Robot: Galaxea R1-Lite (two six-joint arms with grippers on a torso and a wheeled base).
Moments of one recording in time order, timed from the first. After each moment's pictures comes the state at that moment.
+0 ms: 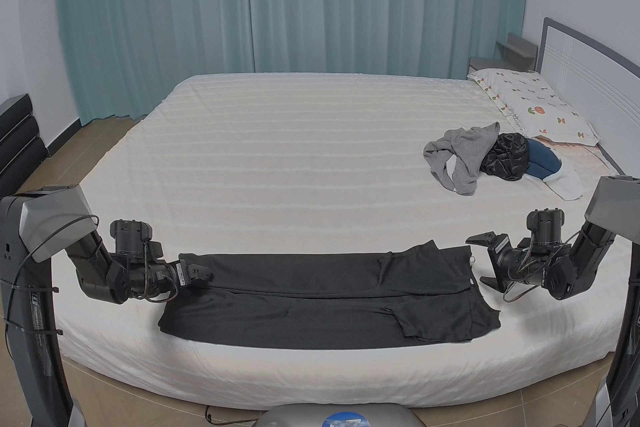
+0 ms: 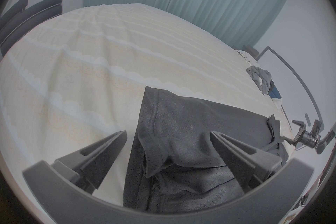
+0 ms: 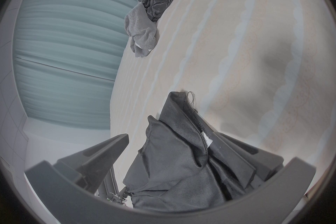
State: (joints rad) left arm 0.05 2.37 -0.86 -0.74 -0.28 -0.27; right arm 0.02 2.26 -0.72 -0.94 0.29 1.08
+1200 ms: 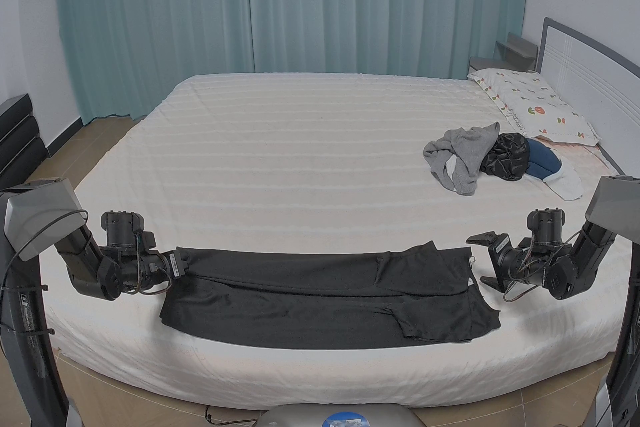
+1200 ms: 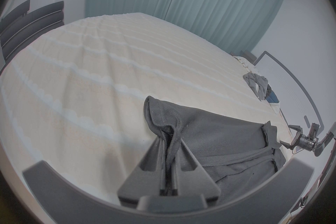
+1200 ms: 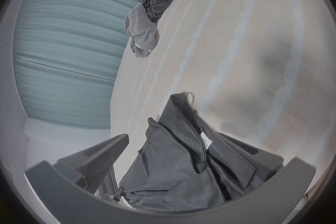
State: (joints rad) left arm 0.05 2.29 -0.82 -0.78 -0.26 -0.27; right arm 0.02 2.26 -0.72 -0.94 0.30 1.08
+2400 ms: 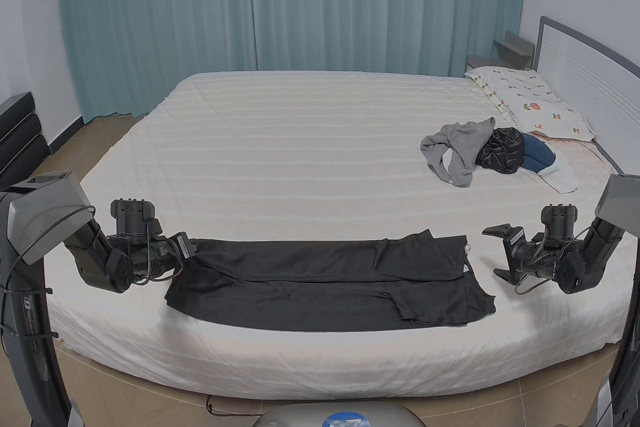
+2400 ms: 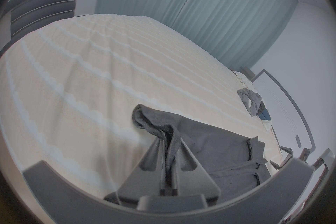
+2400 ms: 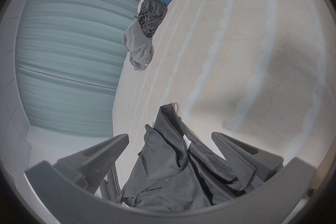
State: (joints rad) left arm 0.00 2.29 -0.89 -0.78 -0.22 -0.47; right arm -0.06 2.26 -0.74 -0.95 0.31 1.09
